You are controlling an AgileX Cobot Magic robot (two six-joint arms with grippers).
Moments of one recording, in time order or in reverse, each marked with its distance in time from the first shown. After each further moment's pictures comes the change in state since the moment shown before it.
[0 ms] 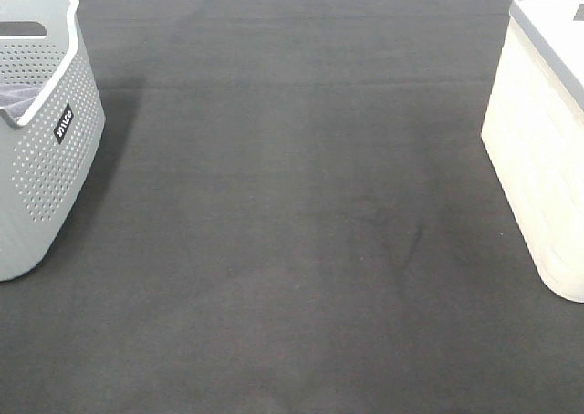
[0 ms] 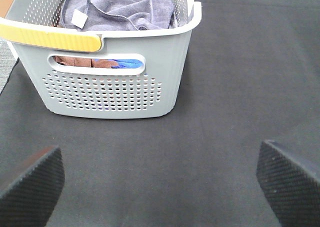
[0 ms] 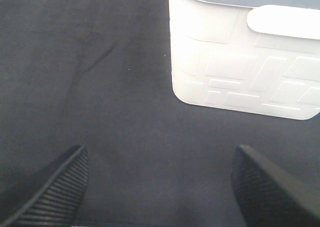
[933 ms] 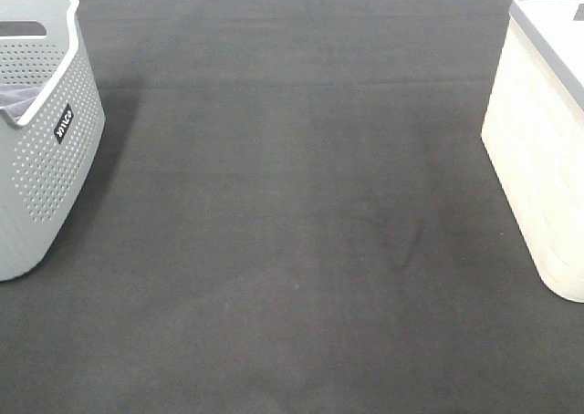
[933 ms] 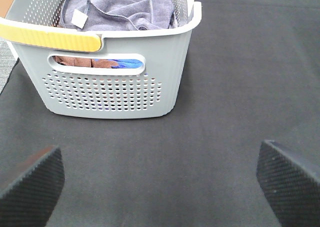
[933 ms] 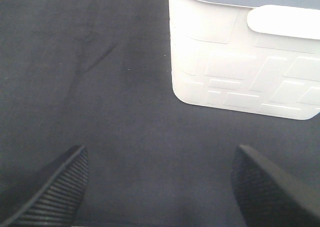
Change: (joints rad) left arm 0.000 0.000 0.000 0.000 0.000 0.000; right arm 0.000 0.000 0.000 0.000 0.000 0.000
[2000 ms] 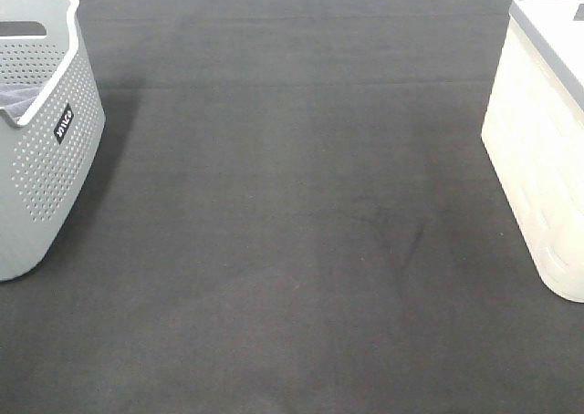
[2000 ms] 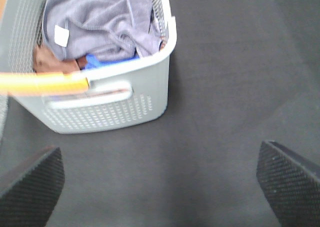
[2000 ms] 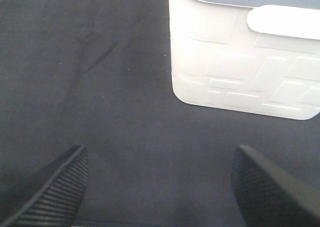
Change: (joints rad) left arm 0.000 0.447 -0.357 -0.052 0.095 0.195; right arm 0.000 0.000 0.000 0.000 0.000 0.000
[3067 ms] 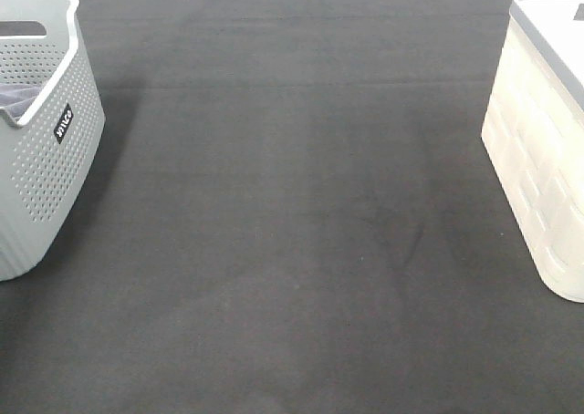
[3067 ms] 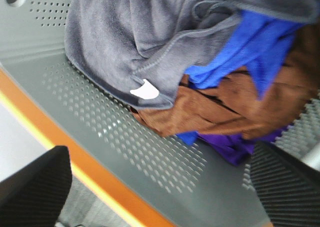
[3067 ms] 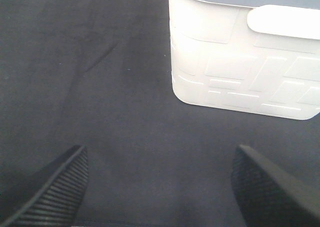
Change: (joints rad) left arm 0.004 1.186 -0.654 0.322 -0.077 0.860; right arm 0.000 0.000 0.000 0.000 0.000 0.000
